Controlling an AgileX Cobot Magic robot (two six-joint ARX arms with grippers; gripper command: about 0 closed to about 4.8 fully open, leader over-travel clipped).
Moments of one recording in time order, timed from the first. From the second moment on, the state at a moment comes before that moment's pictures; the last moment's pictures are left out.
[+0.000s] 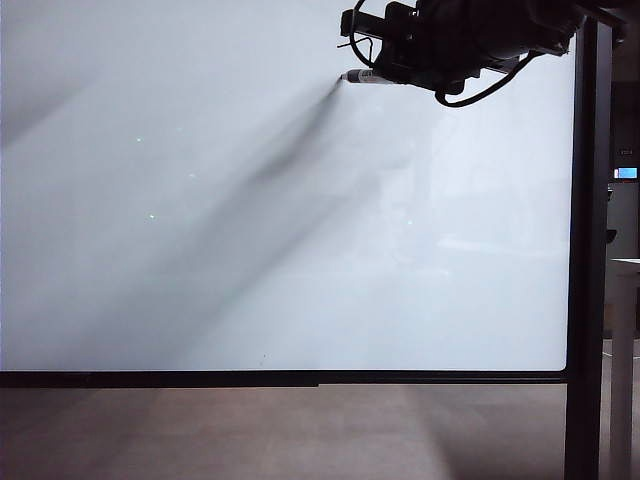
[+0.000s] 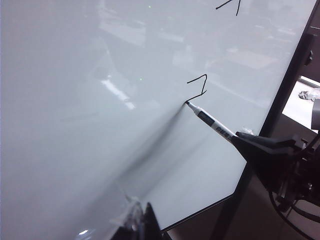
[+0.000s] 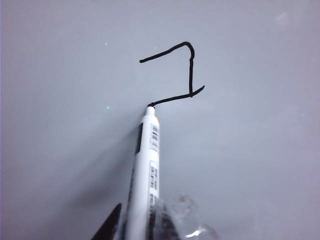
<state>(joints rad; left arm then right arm) -0.35 0.74 0.89 -0.18 0.18 -0.08 0.58 1.53 0.81 0.88 0.14 0.05</state>
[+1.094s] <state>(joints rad) -0.35 0.74 0.89 -0.18 0.18 -0.08 0.58 1.53 0.81 0.80 0.16 0.05</state>
